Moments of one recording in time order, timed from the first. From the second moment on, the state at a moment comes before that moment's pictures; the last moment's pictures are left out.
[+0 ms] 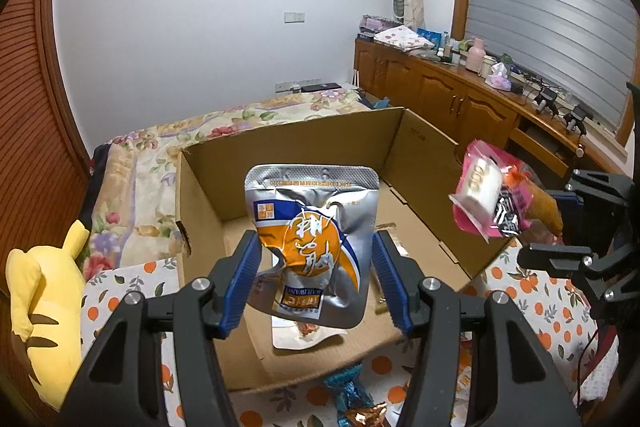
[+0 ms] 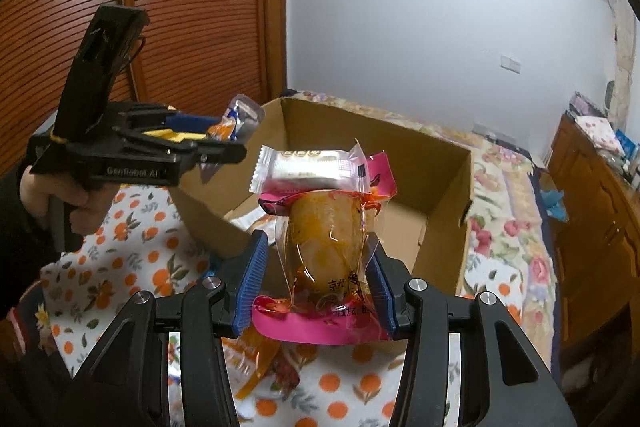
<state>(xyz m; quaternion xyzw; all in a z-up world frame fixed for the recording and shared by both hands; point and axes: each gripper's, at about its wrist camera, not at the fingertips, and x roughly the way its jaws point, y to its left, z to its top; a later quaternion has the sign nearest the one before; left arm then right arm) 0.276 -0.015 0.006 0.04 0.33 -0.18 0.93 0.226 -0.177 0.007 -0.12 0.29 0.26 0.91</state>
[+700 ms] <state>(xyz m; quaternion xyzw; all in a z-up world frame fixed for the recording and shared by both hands) 0.300 -0.012 -0.010 0.02 0.35 -0.16 0.92 0.316 -0.161 -0.025 -0.12 0.34 0.25 0.90</state>
